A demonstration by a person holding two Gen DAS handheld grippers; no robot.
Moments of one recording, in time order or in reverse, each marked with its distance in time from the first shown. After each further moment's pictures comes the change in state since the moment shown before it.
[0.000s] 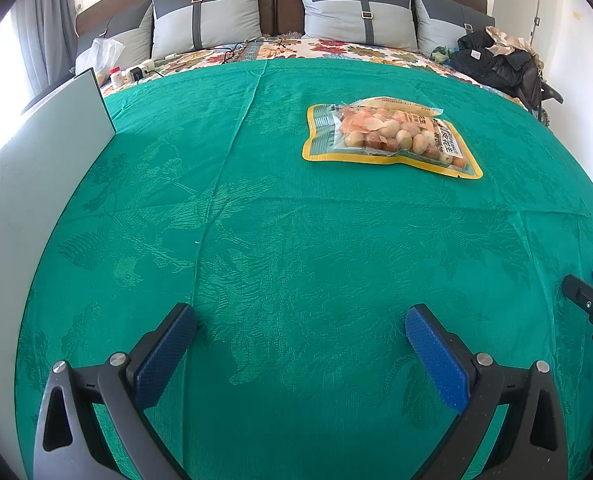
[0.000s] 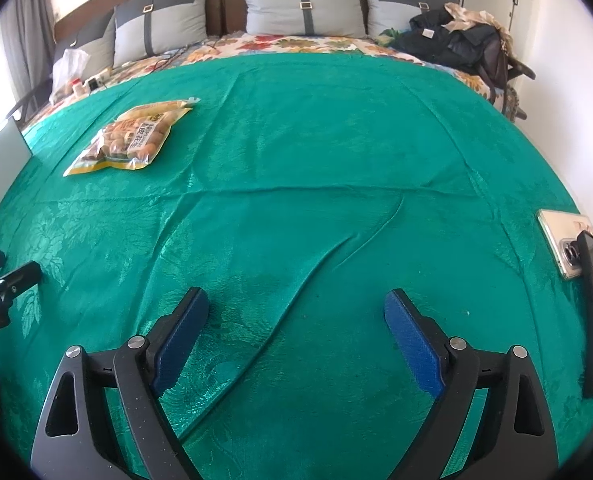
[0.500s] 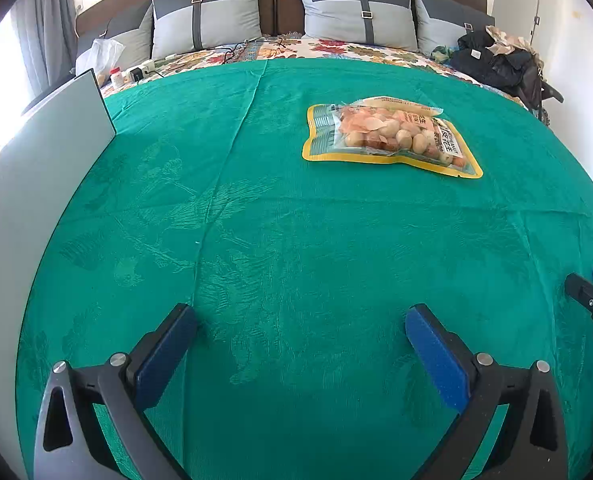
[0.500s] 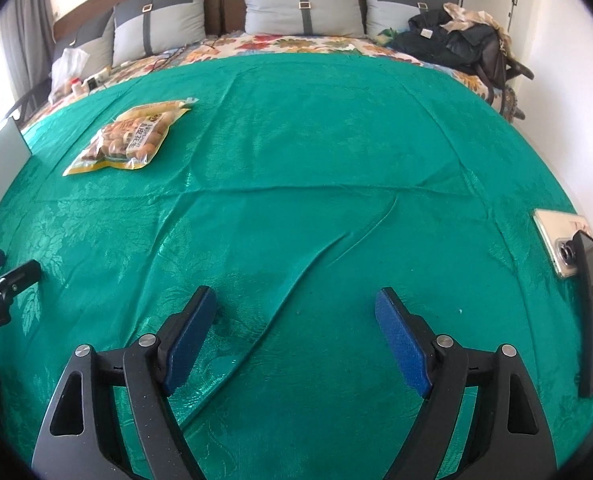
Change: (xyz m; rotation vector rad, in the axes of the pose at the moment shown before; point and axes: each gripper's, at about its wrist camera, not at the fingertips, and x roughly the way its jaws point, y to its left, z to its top) left arm 0.000 0.000 0.000 0.000 0.001 0.001; right arm -0.003 -0.002 -0.001 0.003 -0.005 -0.008
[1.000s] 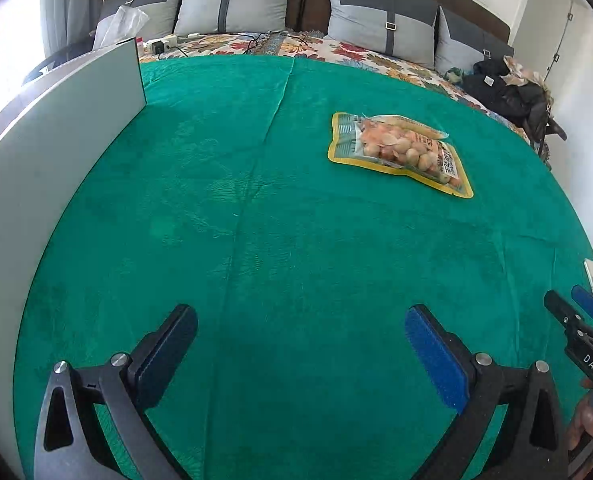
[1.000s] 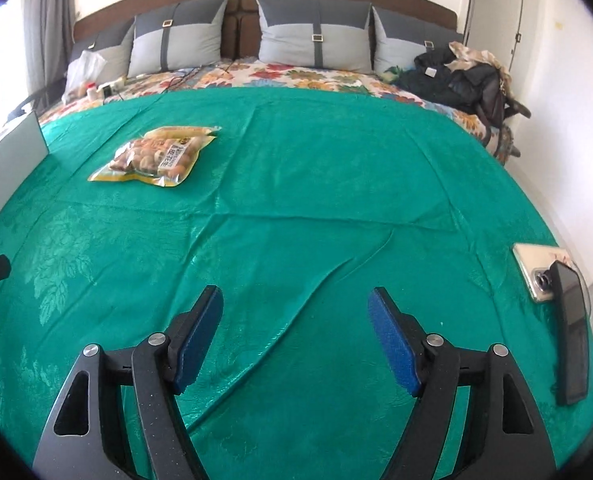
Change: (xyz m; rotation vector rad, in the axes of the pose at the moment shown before) left arm -0.023 0.016 -0.004 -0.121 0.022 -0.044; right arm -0.016 0.021 0.011 -0.073 -0.072 -0.020
